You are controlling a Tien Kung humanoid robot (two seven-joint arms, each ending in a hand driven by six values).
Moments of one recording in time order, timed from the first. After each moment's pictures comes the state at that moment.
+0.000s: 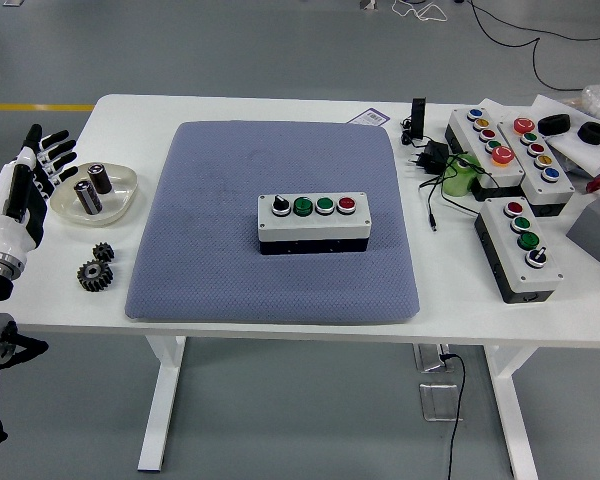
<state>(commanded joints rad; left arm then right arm) -0.26 0.08 -1.73 -1.25 1.30 -0.05 -0.01 0.18 -0.16 0.38 0.18 -0.62 -0.26 -0.12</state>
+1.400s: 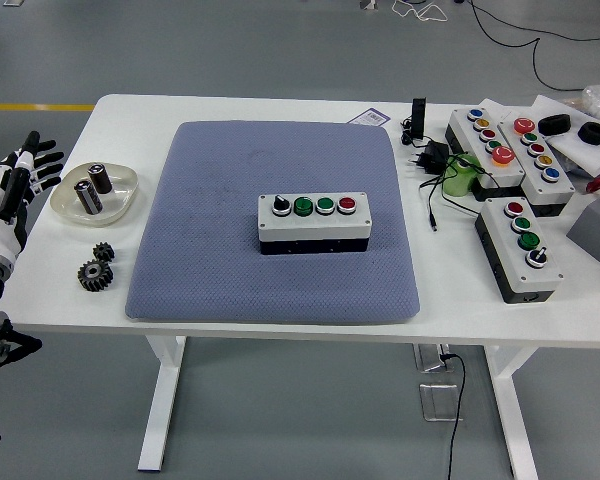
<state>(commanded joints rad) -0.23 0.07 -1.76 -1.29 1.41 0.02 0.06 0.20 -0.15 0.42 0.18 -0.68 -0.25 -0.13</state>
